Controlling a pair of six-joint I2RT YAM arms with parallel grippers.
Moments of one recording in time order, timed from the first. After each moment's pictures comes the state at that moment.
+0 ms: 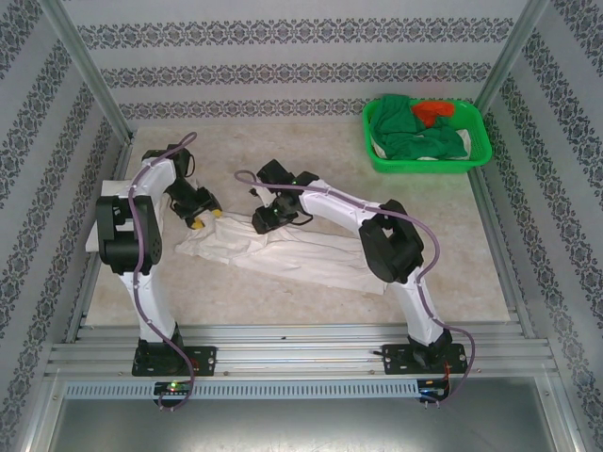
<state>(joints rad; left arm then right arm) 0.07 2.00 1.57 -1.16 0.34 -0.44 0.74 2.21 1.81 -0.73 -0.27 0.21</state>
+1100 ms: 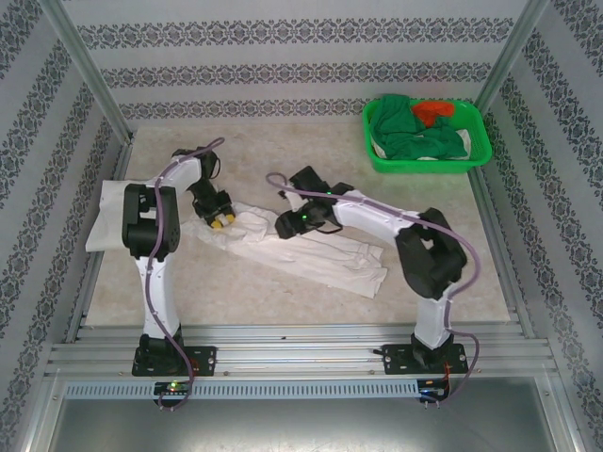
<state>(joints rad) -0.04 2.24 1.76 -1.16 0.29 -0.47 0.66 1.87 1.36 -0.54 -0.25 0.25</state>
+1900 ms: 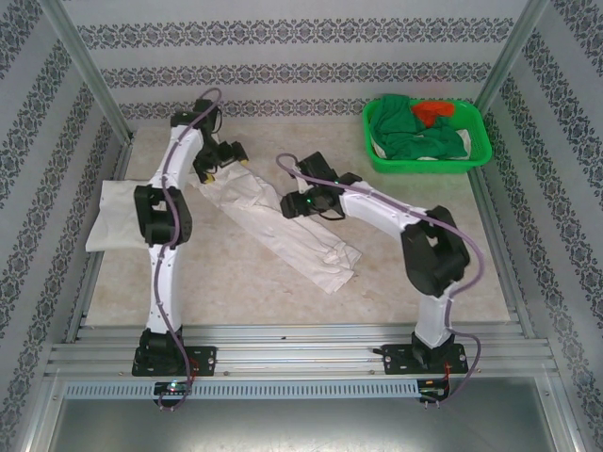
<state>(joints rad) -0.05 2.38 2.38 -1.28 0.18 -0.54 0.61 1.96 1.51 -0.50 -0.17 0.31</state>
